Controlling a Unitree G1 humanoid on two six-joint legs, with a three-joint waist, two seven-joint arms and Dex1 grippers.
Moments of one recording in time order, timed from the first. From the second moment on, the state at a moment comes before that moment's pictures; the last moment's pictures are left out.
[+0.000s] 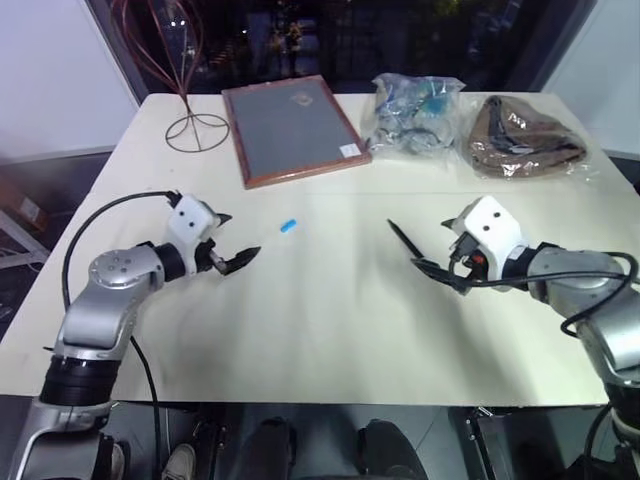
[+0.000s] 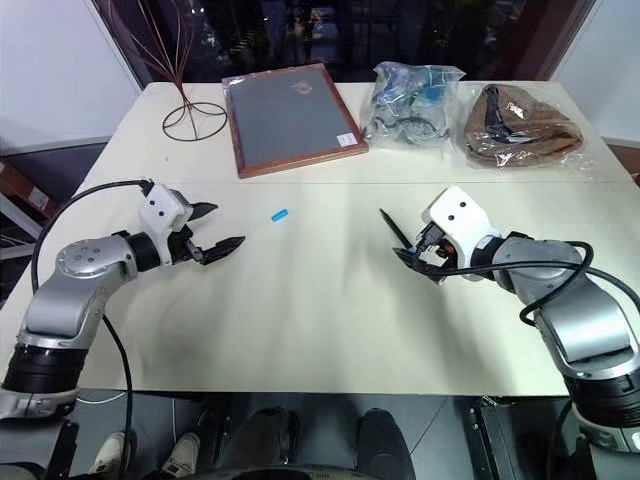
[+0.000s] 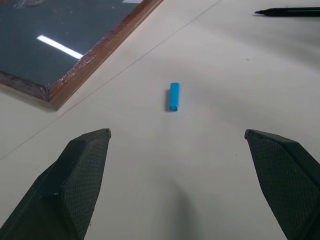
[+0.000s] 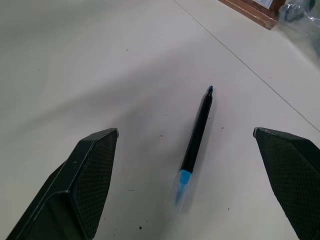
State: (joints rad) left arm -0.35 0.66 0.05 -0.13 -0.28 0.46 -0.77; right arm -0.30 -0.87 -0.05 -0.48 0.33 0.84 0.65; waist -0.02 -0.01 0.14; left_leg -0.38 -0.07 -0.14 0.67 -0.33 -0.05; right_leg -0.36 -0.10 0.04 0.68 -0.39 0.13
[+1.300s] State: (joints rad) left arm -0.40 0.64 0.02 -0.05 -0.27 0.44 -0.80; right arm -0.27 -0.84 -0.05 -0.55 0.33 0.88 0.59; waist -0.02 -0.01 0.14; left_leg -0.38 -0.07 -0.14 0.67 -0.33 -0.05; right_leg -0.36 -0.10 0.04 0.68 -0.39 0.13
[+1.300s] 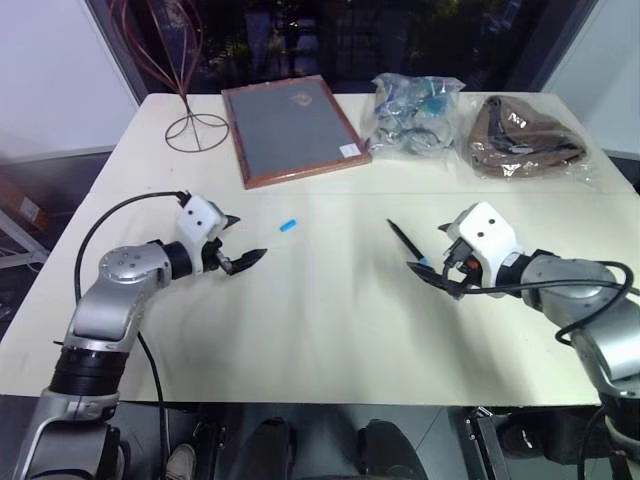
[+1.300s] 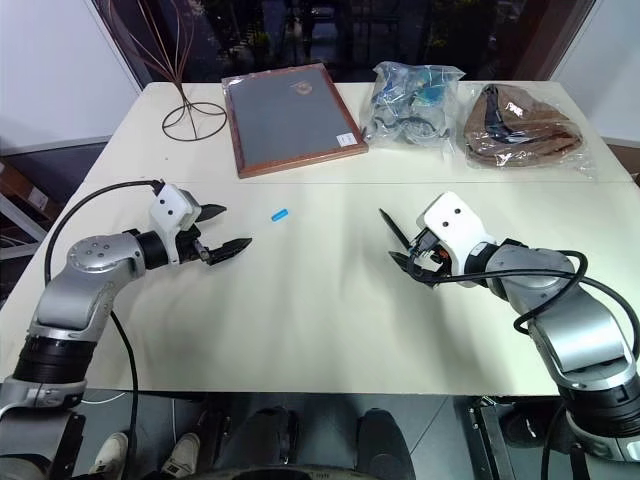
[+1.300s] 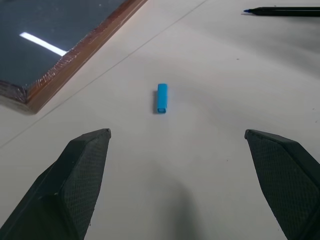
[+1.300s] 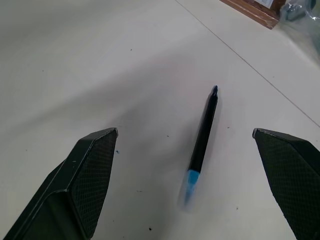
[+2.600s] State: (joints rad) left arm -0.93 0.42 -0.04 1.10 -0.07 -0.14 -1.00; right arm -0.16 -0.67 -0.15 -0.84 0.33 1.11 0.33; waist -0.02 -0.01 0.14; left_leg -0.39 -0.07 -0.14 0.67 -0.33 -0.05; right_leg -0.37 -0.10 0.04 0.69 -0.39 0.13
